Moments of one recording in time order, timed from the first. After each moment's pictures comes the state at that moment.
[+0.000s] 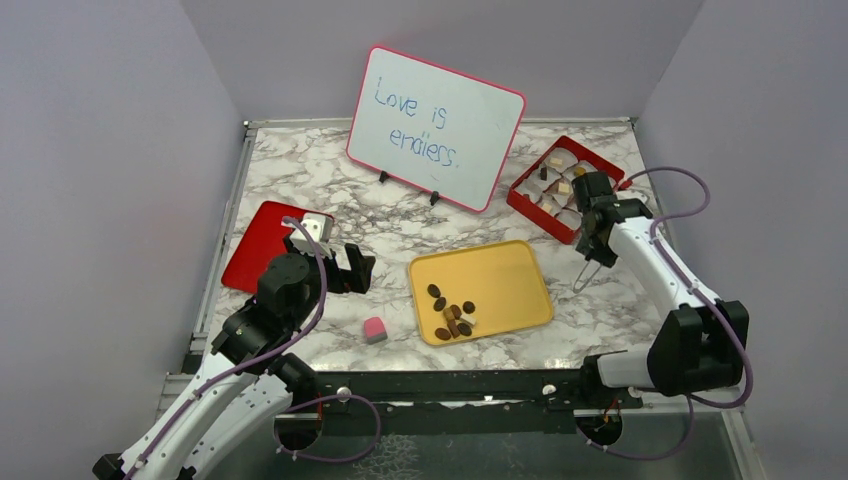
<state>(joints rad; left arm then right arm) -0.64 0.50 0.65 -0.45 -0.23 -0.31 0.15 1.34 1.06 -0.98 0.56 0.72</state>
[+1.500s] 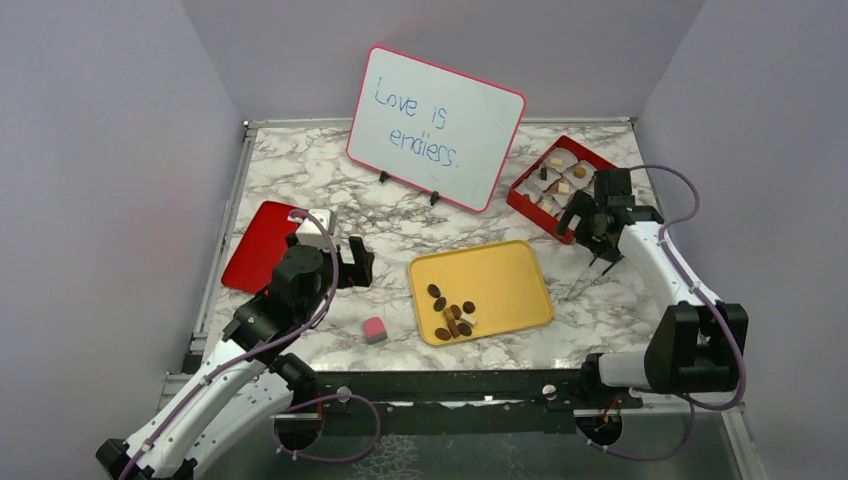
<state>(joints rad) -0.64 0.57 0.65 -0.44 -0.29 -0.34 0.01 1.36 0.98 -0.68 0.20 0.52</state>
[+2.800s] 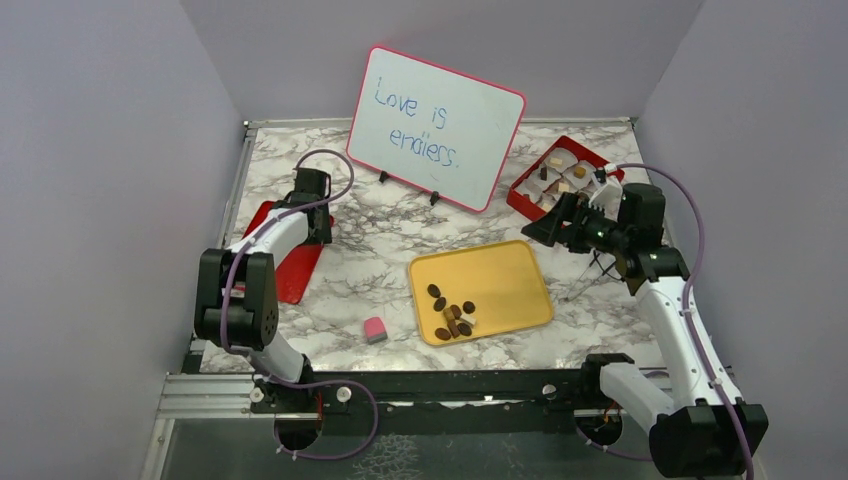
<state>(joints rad) -0.11 1.57 0.98 -0.45 -0.28 -0.19 0.01 0.96 0.85 -0.46 -0.62 0.39</state>
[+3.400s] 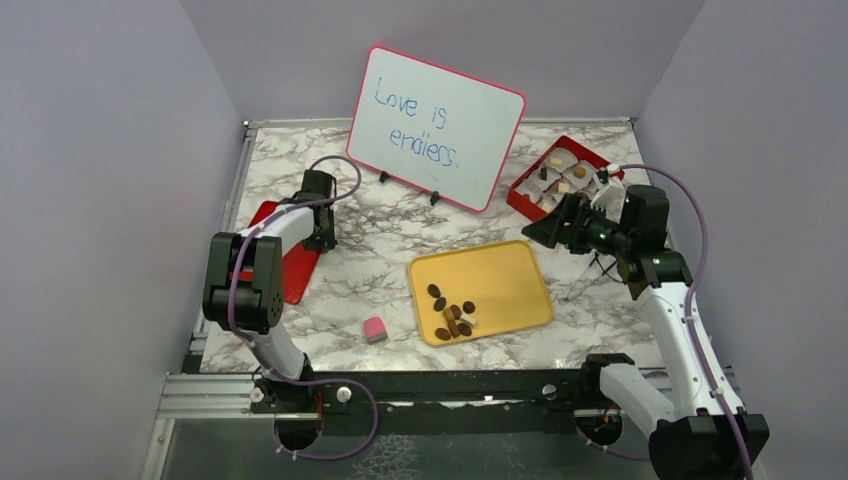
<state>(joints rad) -0.10 1.70 1.01 -0.45 -0.18 -0.15 0.01 0.92 0.85 -0.46 -0.65 0.40</state>
